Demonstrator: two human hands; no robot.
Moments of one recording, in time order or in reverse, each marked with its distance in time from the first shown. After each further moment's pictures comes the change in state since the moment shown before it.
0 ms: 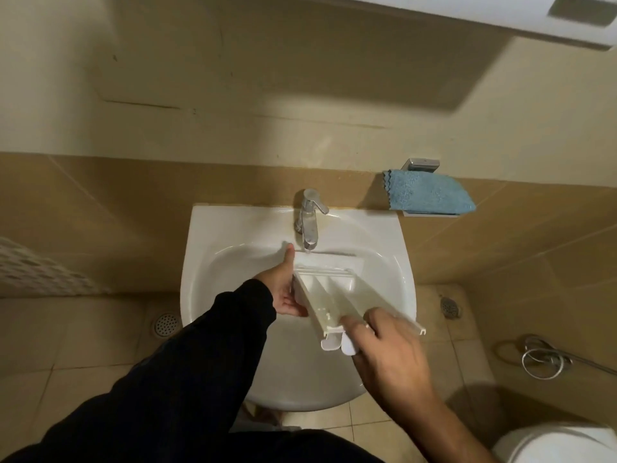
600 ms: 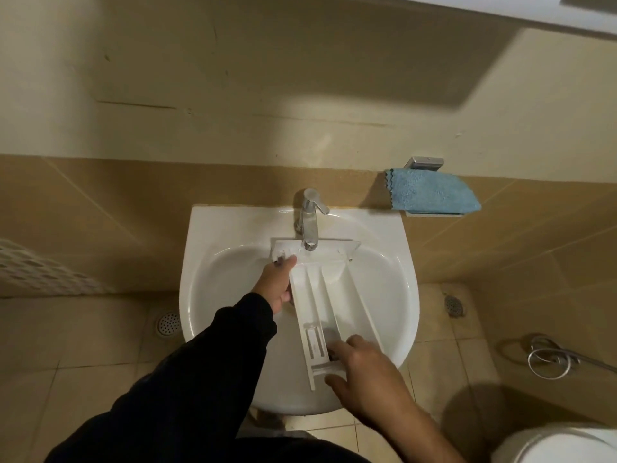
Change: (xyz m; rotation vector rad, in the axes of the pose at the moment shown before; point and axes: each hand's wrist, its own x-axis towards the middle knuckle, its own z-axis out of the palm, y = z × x) left_hand 0.038 -0.010 -0.005 -0.111 0.172 0.390; right_hand -0.003 -0.016 0.024 0.202 -0.625 0.236
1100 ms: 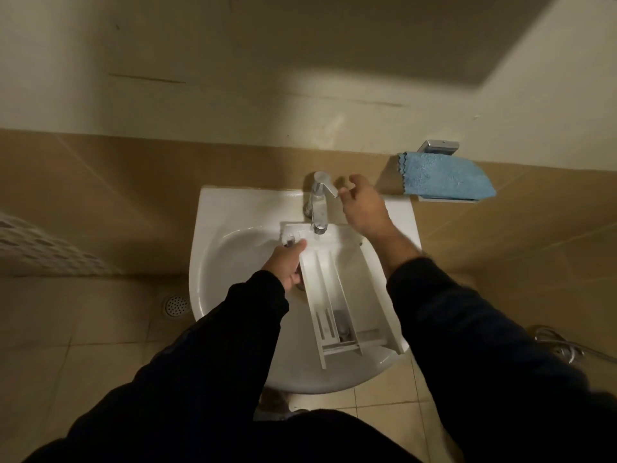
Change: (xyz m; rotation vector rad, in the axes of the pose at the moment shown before) left_hand 0.007 0.000 0.002 -0.083 -0.009 -0.026; right_hand 0.182 -0.003 -0.104 0.495 0.377 0.132
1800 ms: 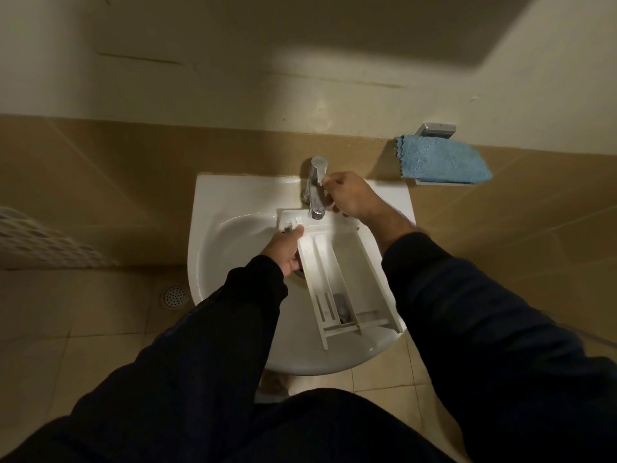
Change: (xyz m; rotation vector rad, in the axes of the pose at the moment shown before) left_hand -0.006 0.003 0.002 0.018 0.003 -0.001; right_hand 0.001 -0.009 0.003 -0.005 -0.233 -0.021
